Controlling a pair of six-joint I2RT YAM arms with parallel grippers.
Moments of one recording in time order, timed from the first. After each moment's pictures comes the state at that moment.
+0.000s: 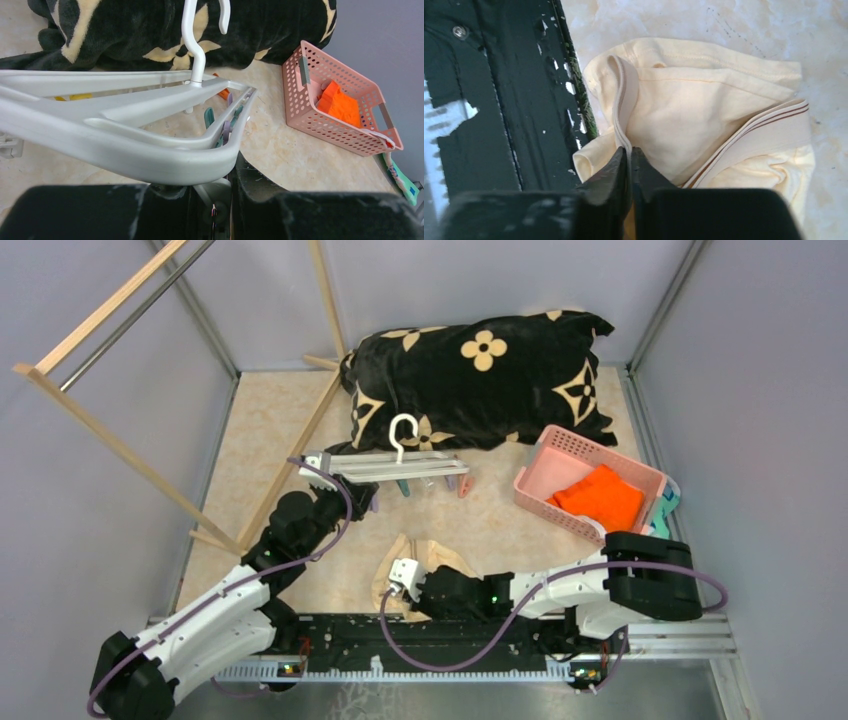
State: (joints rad) left arm -0.65 0.78 0.40 0.27 -0.13 -0.49; right arm 1.45 1.39 0.49 0.31 0.17 0.04
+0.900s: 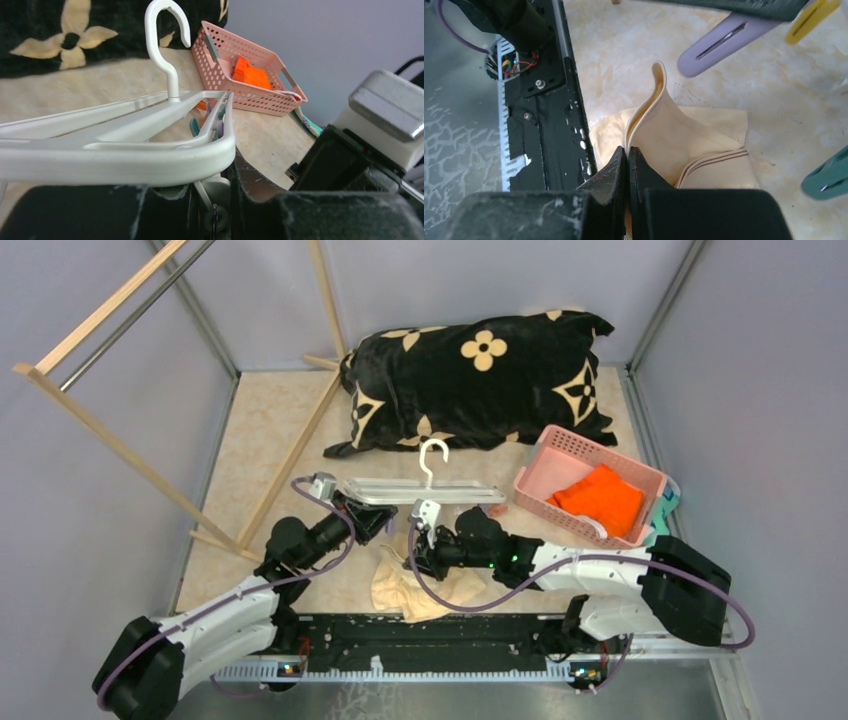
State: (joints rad) left arm -0.64 0.82 0.16 0.76 0.22 -0.57; right arm 1.11 1.23 0.53 0.33 -0.24 0.14
